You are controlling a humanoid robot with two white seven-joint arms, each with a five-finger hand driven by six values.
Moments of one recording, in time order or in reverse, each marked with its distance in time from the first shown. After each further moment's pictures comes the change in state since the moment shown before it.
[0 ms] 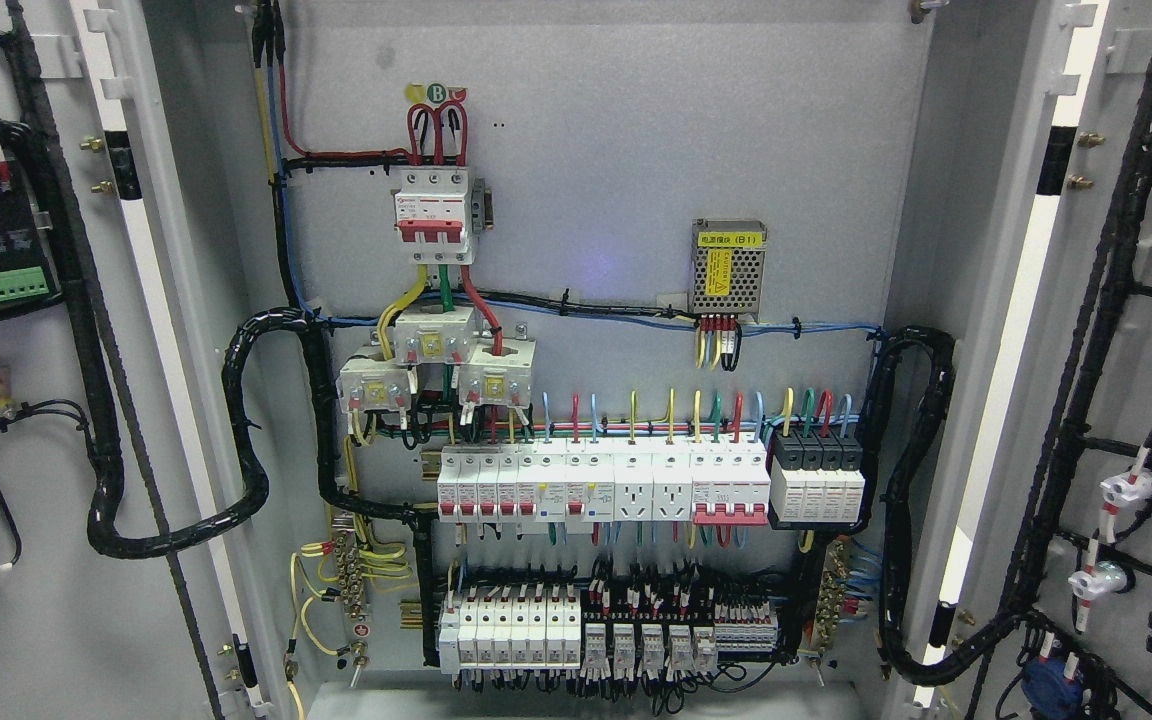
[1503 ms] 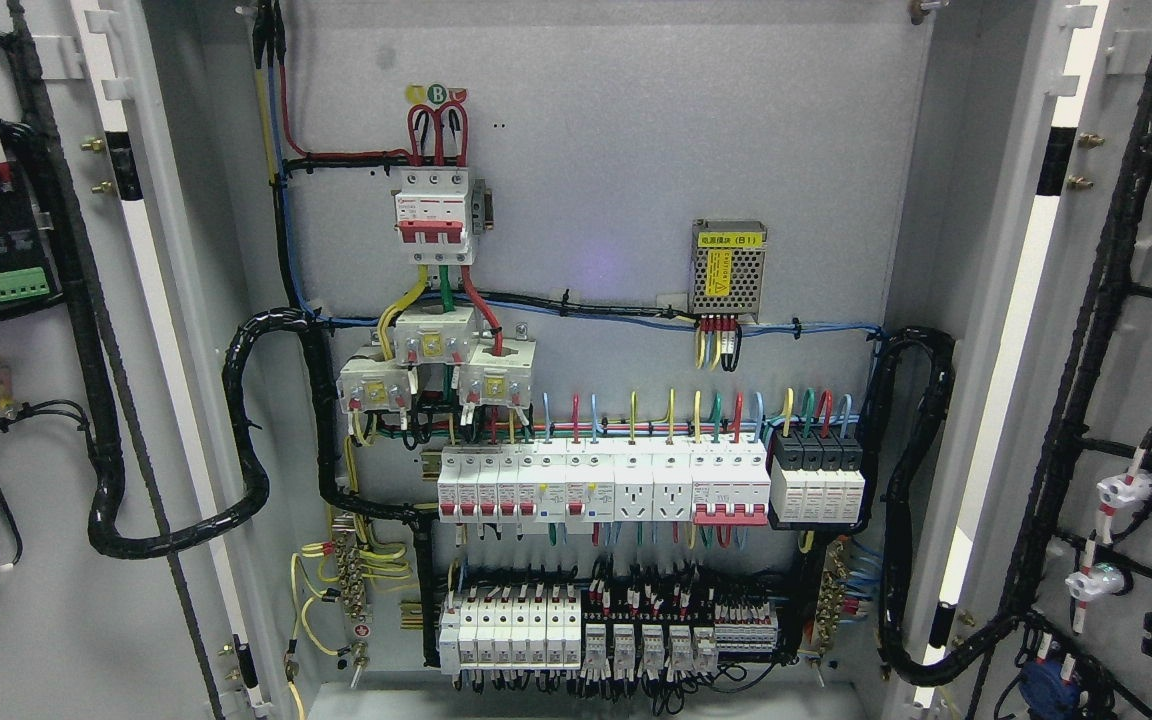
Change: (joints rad) left arm 0.331 -0.321 -0.268 -0.053 -0.364 0.230 0.011; right arm 0.100 -0.015 0.596 0.248 0.234 -0.023 0.003
